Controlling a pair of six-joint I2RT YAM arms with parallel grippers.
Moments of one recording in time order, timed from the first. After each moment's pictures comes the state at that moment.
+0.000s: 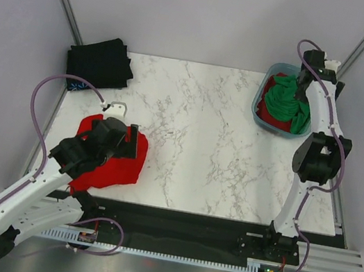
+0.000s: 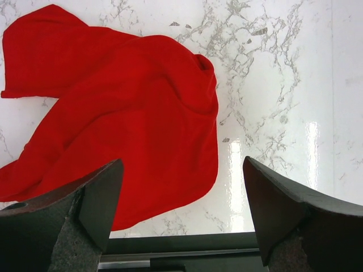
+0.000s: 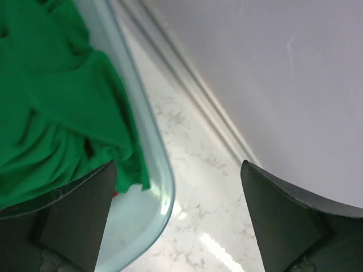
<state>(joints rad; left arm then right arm) -0.66 0.79 0.87 -0.86 -0.46 -0.50 -0.06 2.22 2.23 -1.02 0.76 0.28</state>
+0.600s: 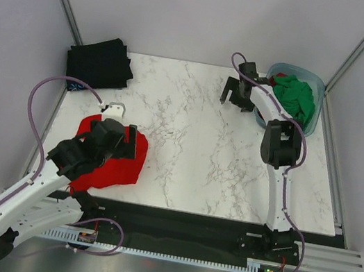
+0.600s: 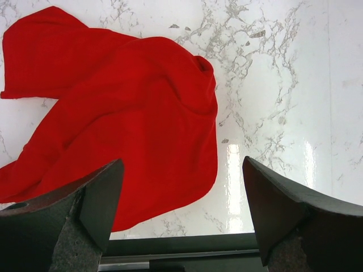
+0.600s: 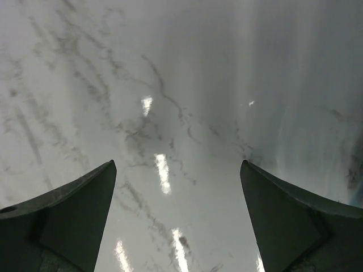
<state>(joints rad) -0.66 0.77 0.86 -0.85 -0.46 -0.50 0.26 2.40 2.16 -0.72 0.06 0.44</state>
